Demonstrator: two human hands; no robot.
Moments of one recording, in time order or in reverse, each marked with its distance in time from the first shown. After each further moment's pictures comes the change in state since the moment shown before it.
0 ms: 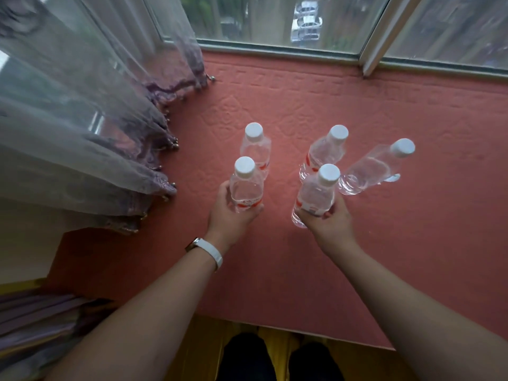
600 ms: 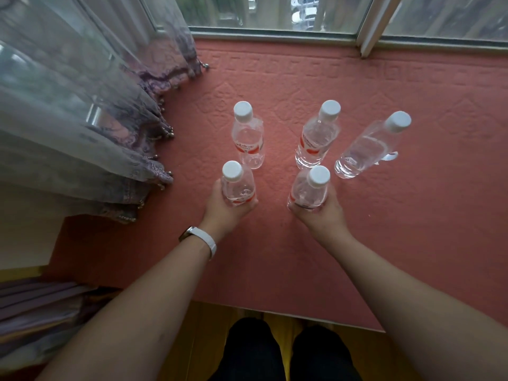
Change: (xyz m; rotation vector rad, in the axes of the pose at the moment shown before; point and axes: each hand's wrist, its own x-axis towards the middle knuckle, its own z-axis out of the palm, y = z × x) left_hand -0.008 -0.010 -0.002 0.232 -0.048 -0.115; right_hand -0.005 0.027 -0.001 -0.072 -0.053 -0.066
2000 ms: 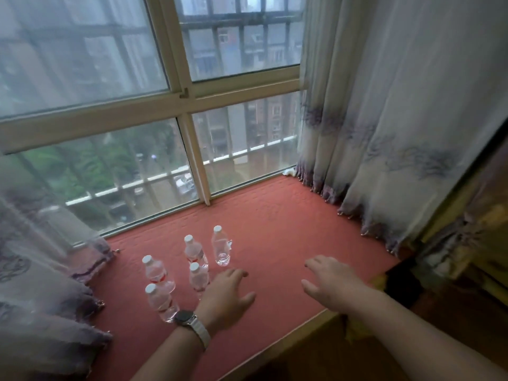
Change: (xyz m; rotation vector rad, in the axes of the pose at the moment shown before) left_hand -0.307 0.259 0.026 0.873 -0.540 0.829; right_hand -0.345 -0.136 -0.298 -0.942 0.162 0.047
